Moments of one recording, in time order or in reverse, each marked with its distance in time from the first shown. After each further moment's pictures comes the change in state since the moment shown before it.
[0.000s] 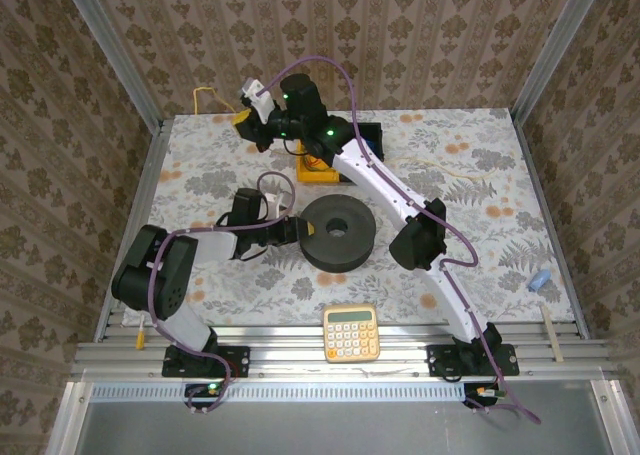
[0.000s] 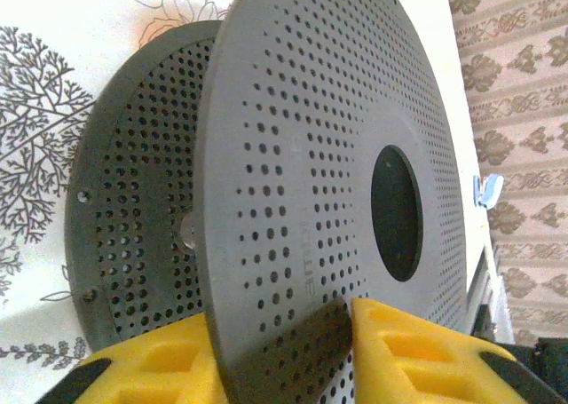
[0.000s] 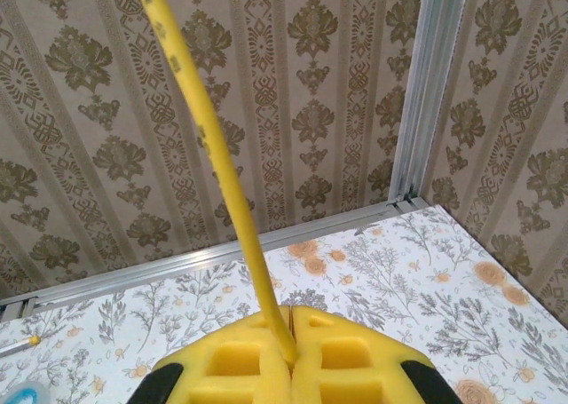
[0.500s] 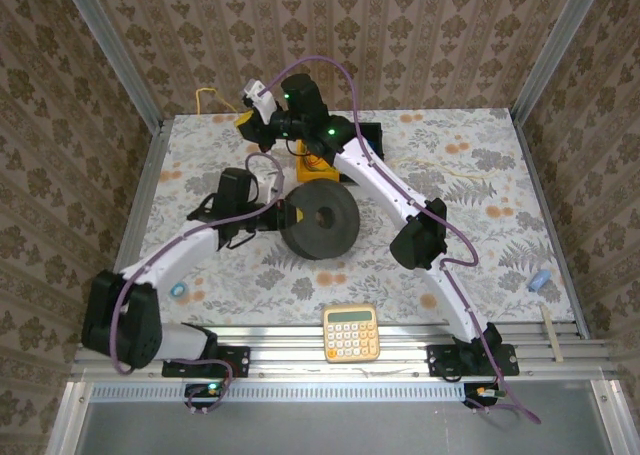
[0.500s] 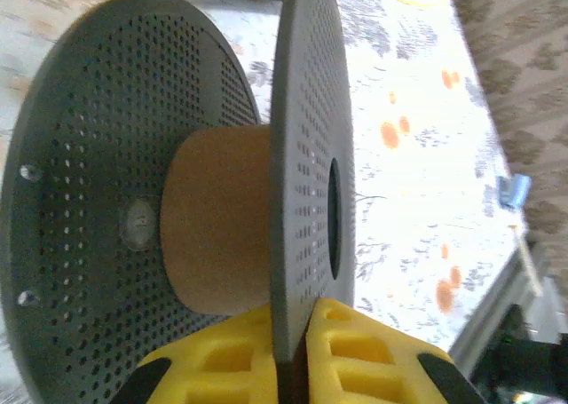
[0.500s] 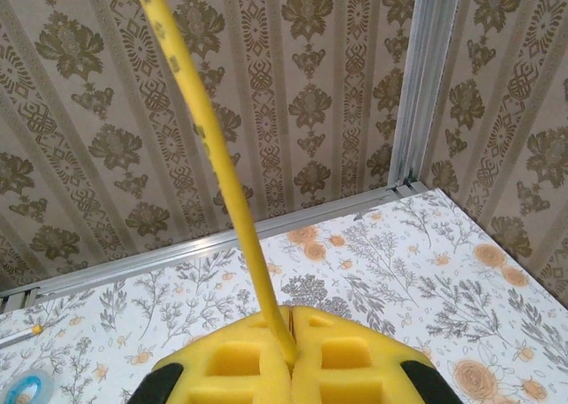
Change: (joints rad) left arm -0.008 -0.327 0.219 -0.590 -0.211 0.196; right arm -0.009 0.000 0.000 -0.035 -0.001 0.004
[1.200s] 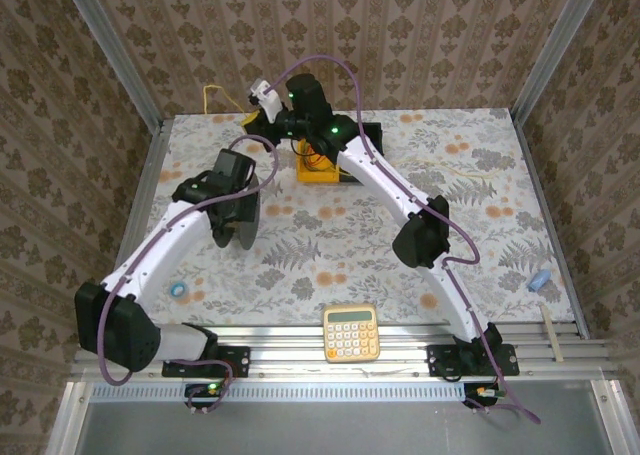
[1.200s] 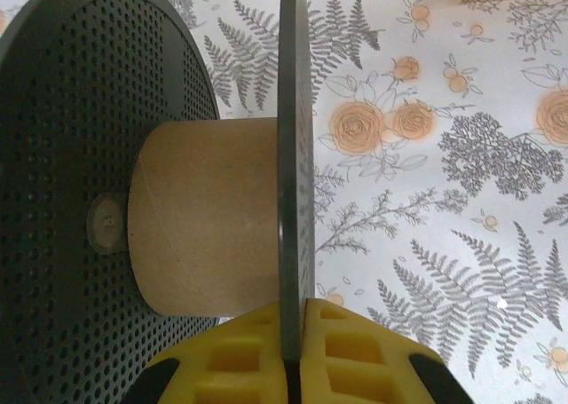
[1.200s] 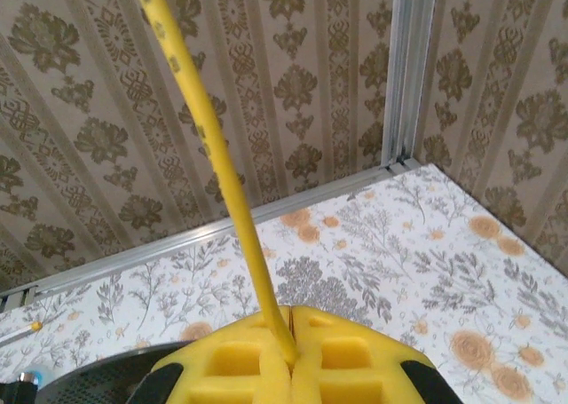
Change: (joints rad) left arm -0.031 0.026 0.308 -0.570 -0.769 0.172; right arm -0.024 -0.013 -0.060 0.004 0.000 0.035
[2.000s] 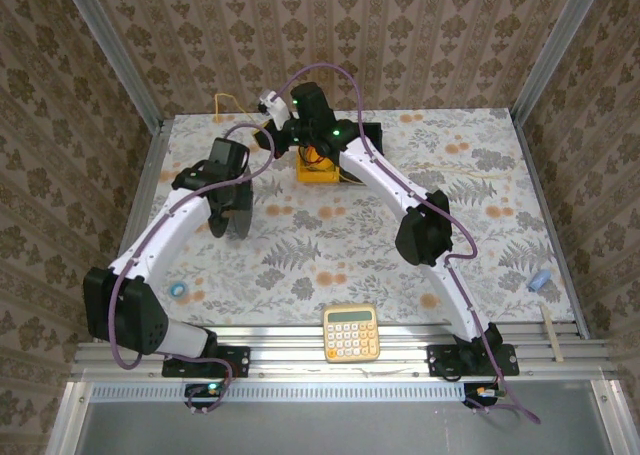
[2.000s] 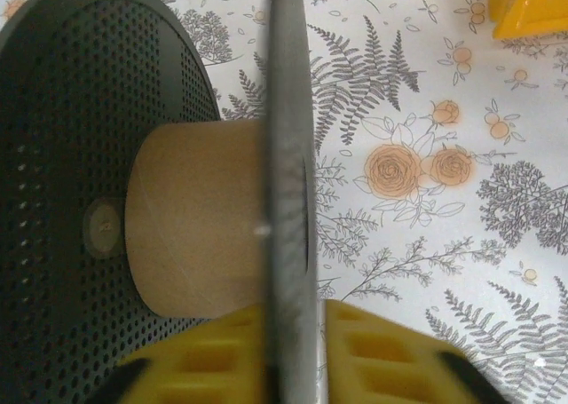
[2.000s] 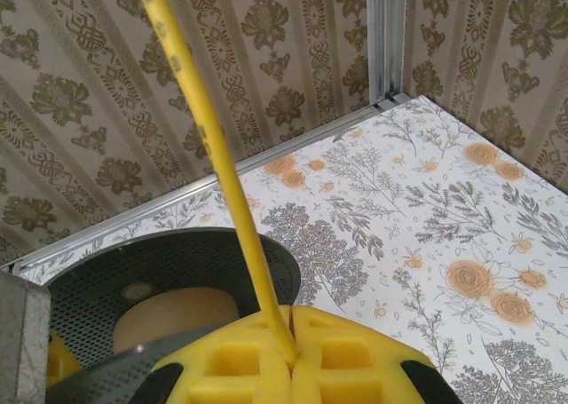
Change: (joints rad) left arm 0.074 0.077 0.056 0.043 0.012 0.054; right arm -0.025 -0.005 -0.113 0.006 0.000 0.026
